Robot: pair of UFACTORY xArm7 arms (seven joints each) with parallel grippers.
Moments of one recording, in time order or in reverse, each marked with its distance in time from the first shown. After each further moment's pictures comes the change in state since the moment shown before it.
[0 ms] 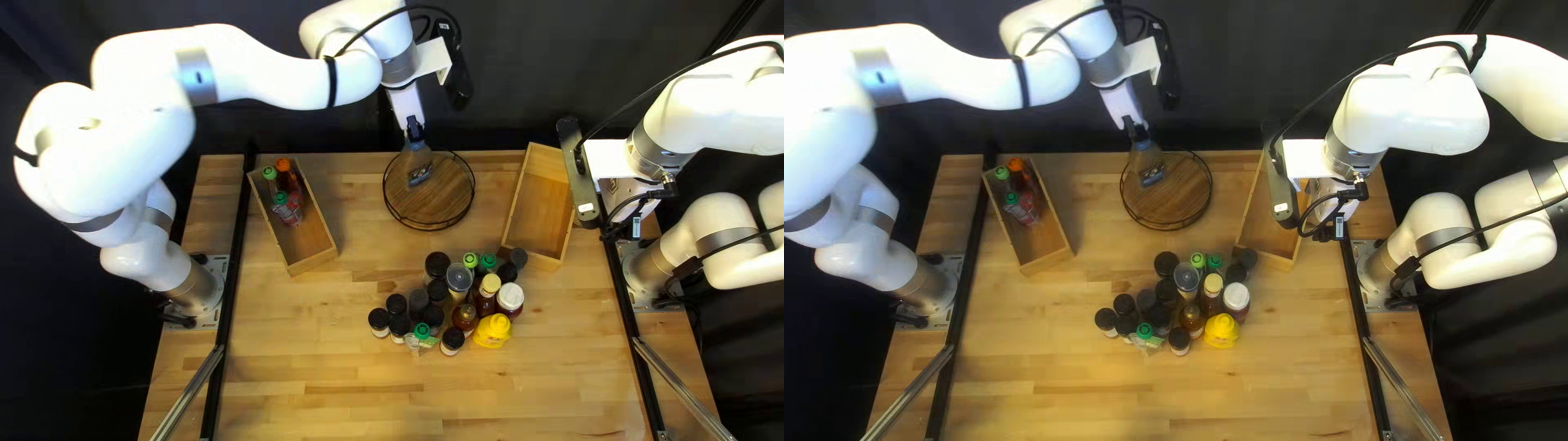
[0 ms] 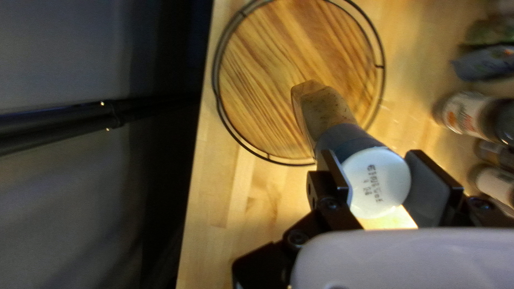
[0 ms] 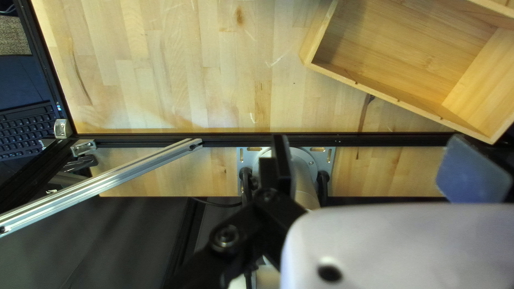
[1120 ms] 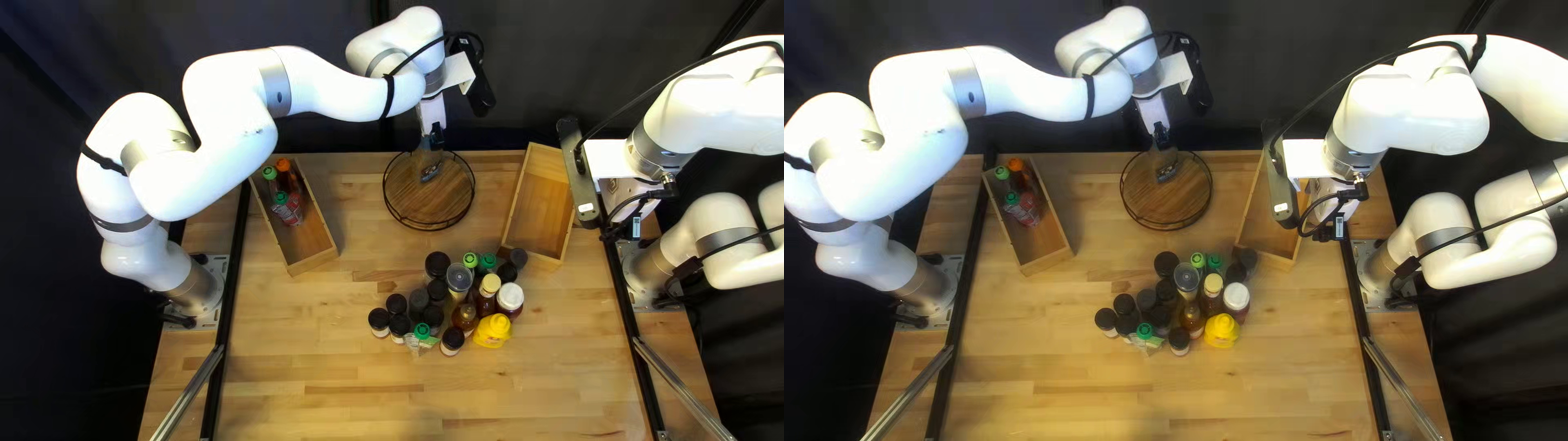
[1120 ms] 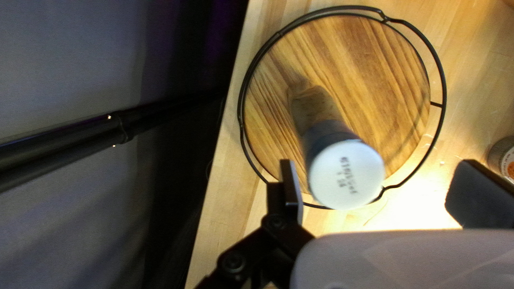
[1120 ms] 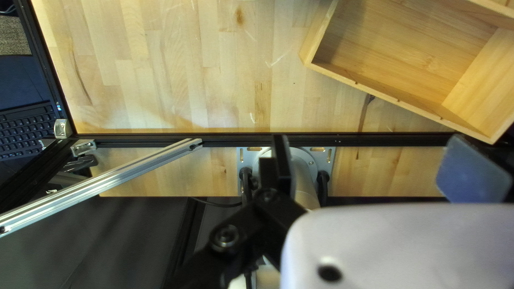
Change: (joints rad) left arm -0.003 0.129 -0.018 0.137 -0.016 0.091 -0.043; right arm 0.000 0.000 0.000 0.000 0.000 0.000 0.000
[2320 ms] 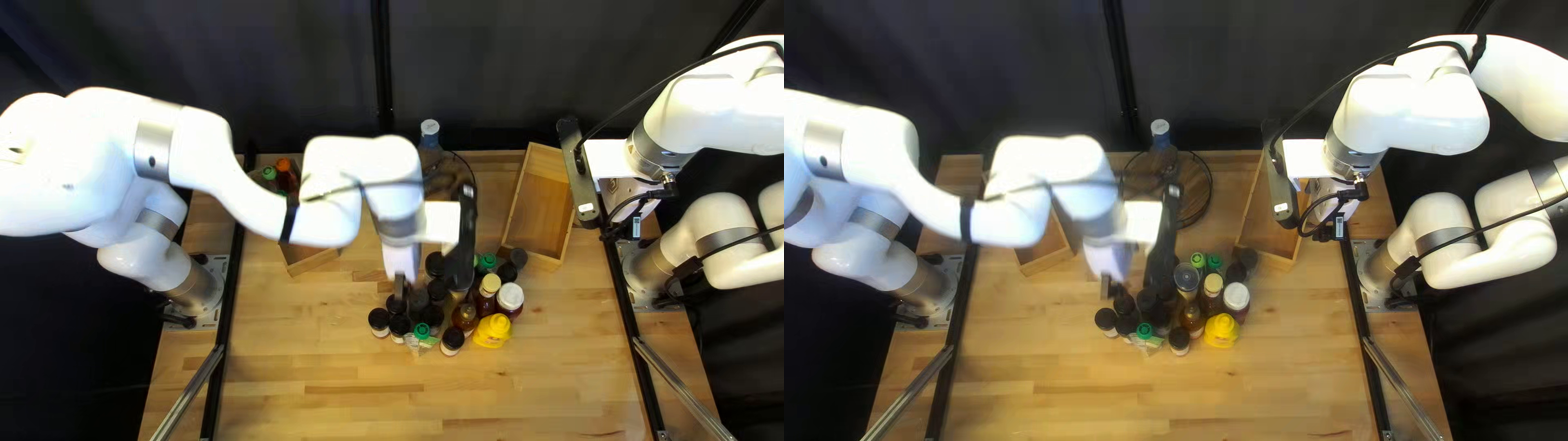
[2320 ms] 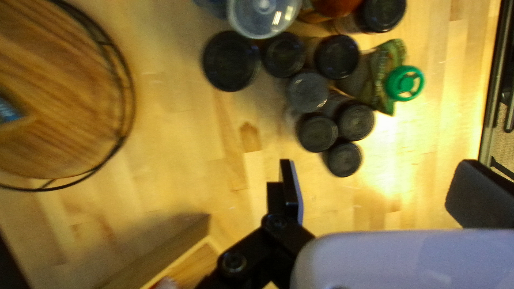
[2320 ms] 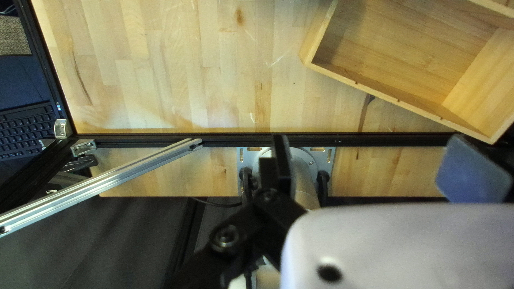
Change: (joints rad) left arm -0.387 -0.284 -0.321 -0.391 0.051 -0.074 -0.316; right arm 0.000 0.000 0.000 0.000 0.000 0.000 0.000
